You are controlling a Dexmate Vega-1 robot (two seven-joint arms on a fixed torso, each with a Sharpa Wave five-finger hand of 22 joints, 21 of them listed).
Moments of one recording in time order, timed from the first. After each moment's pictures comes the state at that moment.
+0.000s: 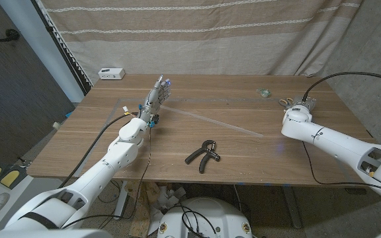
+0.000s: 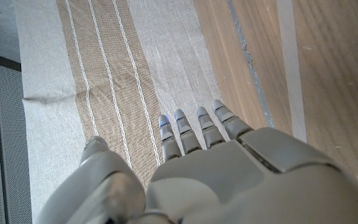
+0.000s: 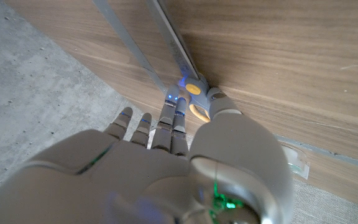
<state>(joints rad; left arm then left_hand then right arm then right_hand) 0.77 0.43 0.43 -1.21 -0.59 -0.34 -0.03 0.25 -0.02 0.07 -0.07 0.24 0.32 -0.18 0.20 0.19 0.30 -0.14 0.20 0.19 0.21 -0.04 0.19 0.17 0.21 -0.04 0.20 0.17 -0.43 -0.72 -0.94 -1.32 -0.32 -1.00 -0.16 0.88 0.16 0.18 -0.13 0.30 0.29 0.11 0.37 0.42 0.44 0.01 0.51 0.46 0.02 0.04 0.21 0.18 -0.04 0.14 0.20 0.17</state>
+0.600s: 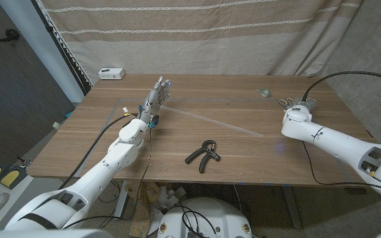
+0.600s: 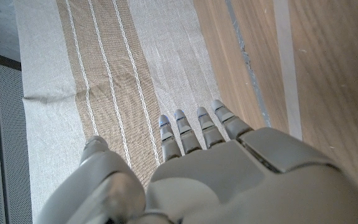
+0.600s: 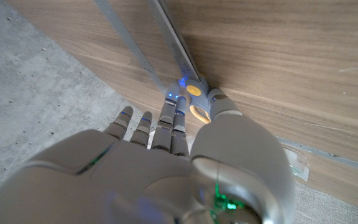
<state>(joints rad) 0.78 0.43 0.43 -1.22 -0.59 -0.35 -0.03 0.25 -0.02 0.07 -0.08 0.24 0.32 -0.18 0.20 0.19 0.30 -0.14 0.20 0.19 0.21 -0.04 0.19 0.17 0.21 -0.04 0.20 0.17 -0.42 -0.73 -0.95 -1.32 -0.32 -1.00 -0.14 0.85 0.14 0.18 -0.12 0.26 0.35 0.12 0.39 0.43 0.47 0.02 0.52 0.47 0.04 0.04 0.21 0.18 -0.02 0.14 0.20 0.17</state>
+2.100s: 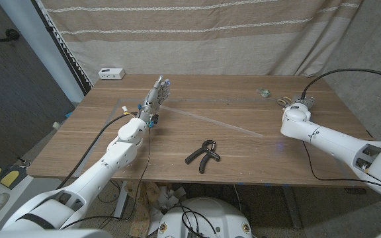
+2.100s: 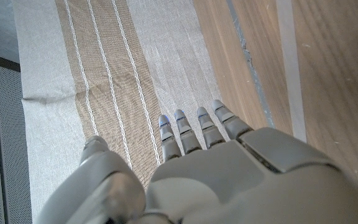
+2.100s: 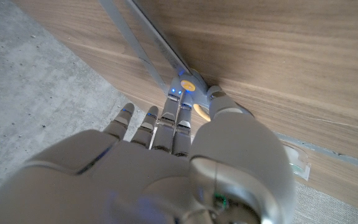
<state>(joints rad) 0.78 0.44 0.43 -1.24 -0.59 -0.33 -0.02 0.25 -0.02 0.07 -0.08 0.24 0.32 -0.18 0.20 0.19 0.30 -0.14 0.20 0.19 0.21 -0.04 0.19 0.17 0.21 -0.04 0.20 0.17 -0.39 -0.70 -1.00 -1.22 -0.33 -0.96 -0.08 0.93 0.13 0.26 -0.17 0.20 0.55 0.00 0.39 0.32 0.62 -0.02 0.52 0.45 0.18 -0.04 0.22 0.18 0.05 0.11 0.20 0.17</state>
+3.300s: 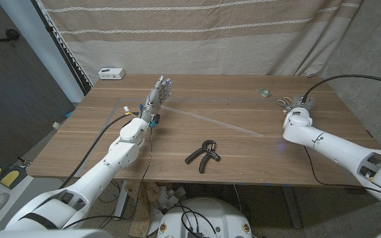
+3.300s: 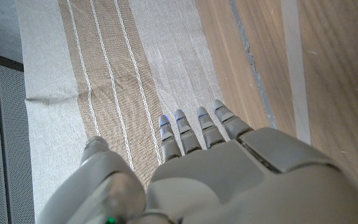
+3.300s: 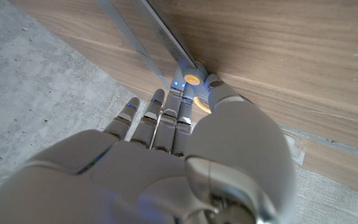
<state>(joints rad) 0.77 0.43 0.43 -1.23 -0.58 -0.34 -0.02 0.24 -0.02 0.07 -0.08 0.24 0.32 -0.17 0.20 0.19 0.30 -0.14 0.20 0.19 0.21 -0.04 0.19 0.17 0.21 -0.04 0.20 0.17 -0.48 -0.71 -0.89 -1.28 -0.31 -0.91 -0.25 1.06 0.11 0.34 -0.16 0.21 0.67 0.06 0.51 0.35 0.77 0.01 0.65 0.47 0.41 -0.04 0.23 0.19 0.14 0.07 0.20 0.17</state>
